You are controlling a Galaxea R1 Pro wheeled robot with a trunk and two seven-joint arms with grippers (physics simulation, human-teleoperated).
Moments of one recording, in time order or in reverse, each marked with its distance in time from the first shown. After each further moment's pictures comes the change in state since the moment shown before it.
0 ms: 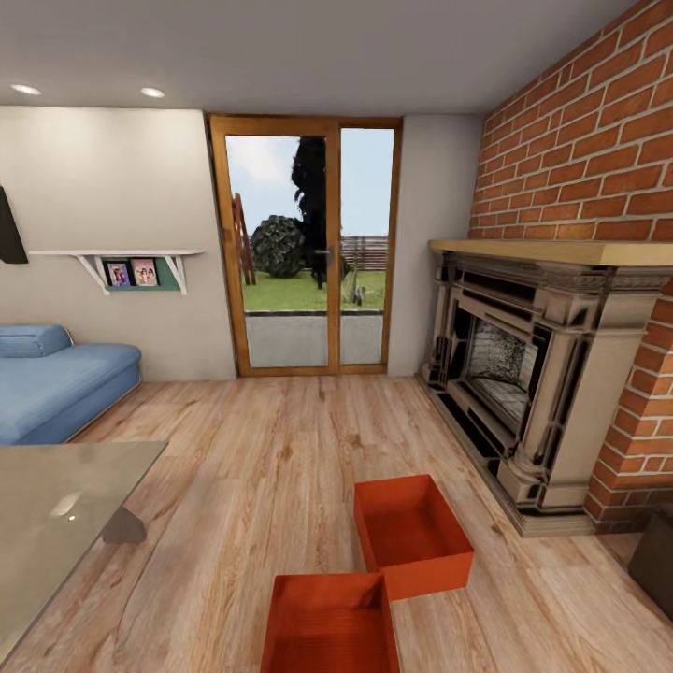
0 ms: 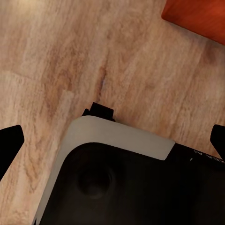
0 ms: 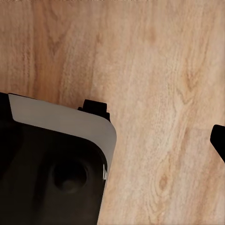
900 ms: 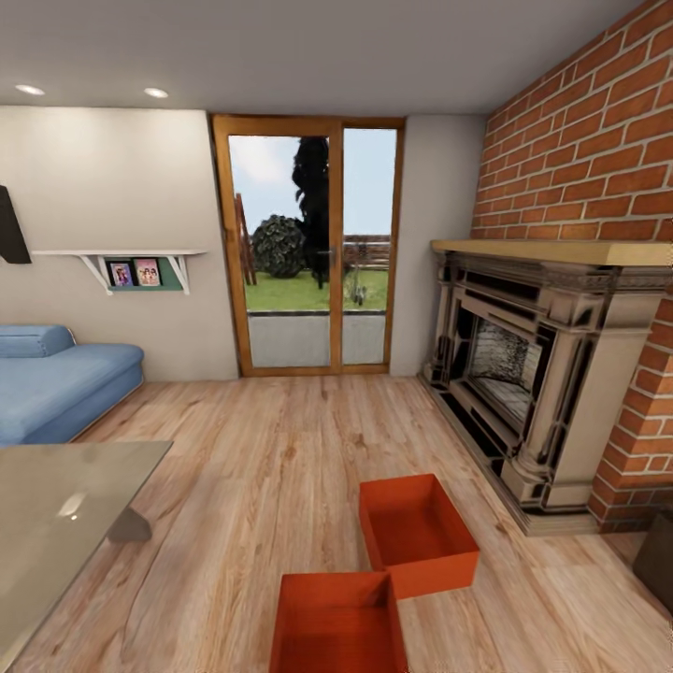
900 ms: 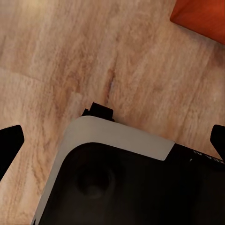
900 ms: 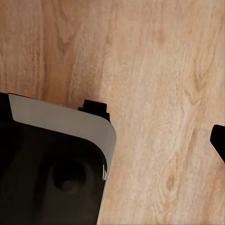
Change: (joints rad) left arm 0.000 -0.002 0.002 0.000 0.001 -0.001 0.002; right arm 0.000 0.000 0.000 0.000 0.003 -0.001 0.000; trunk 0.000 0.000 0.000
